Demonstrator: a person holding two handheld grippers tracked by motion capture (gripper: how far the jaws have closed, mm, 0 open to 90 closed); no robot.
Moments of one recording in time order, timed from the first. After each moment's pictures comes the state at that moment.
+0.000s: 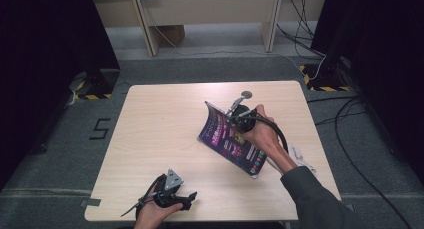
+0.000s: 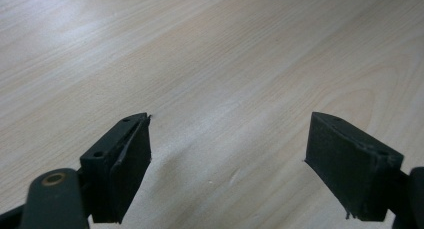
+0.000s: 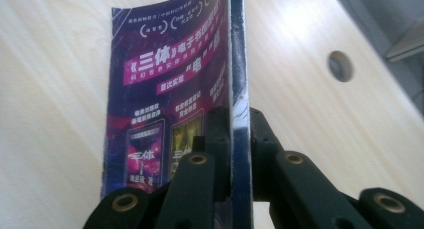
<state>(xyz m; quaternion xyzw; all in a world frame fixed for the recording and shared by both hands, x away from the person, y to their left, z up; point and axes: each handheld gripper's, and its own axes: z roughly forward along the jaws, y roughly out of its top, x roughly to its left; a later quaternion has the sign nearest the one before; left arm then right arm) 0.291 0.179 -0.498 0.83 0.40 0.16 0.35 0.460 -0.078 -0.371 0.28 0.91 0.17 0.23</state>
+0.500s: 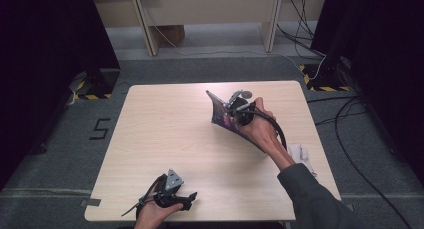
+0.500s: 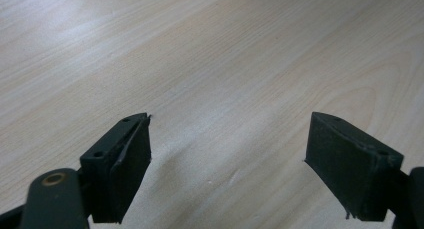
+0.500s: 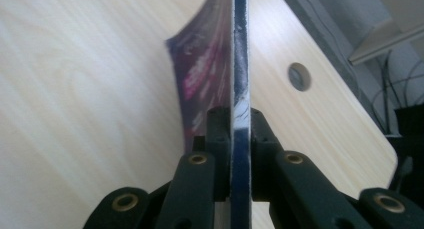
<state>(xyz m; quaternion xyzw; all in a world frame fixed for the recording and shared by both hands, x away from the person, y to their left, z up) 0.292 0.179 -0.499 0.83 0.40 0.16 0.35 0.465 -0.071 -0.353 0.28 0.90 0.17 0.27</state>
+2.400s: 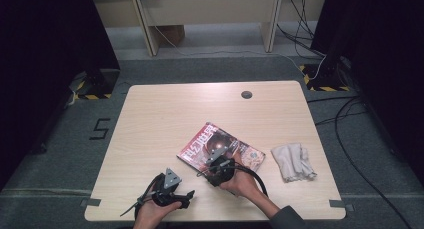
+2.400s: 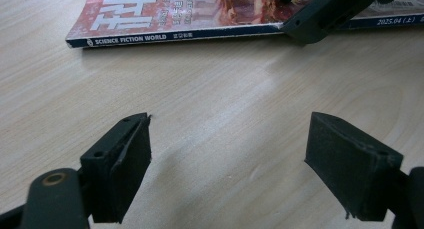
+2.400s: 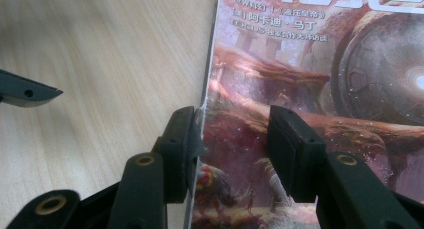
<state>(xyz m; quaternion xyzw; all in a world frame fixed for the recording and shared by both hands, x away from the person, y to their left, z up) 0.295 0.184 -0.501 0.83 0.42 0.17 0.34 0.374 -0.025 -0.489 0.24 0.93 0.28 0.07</state>
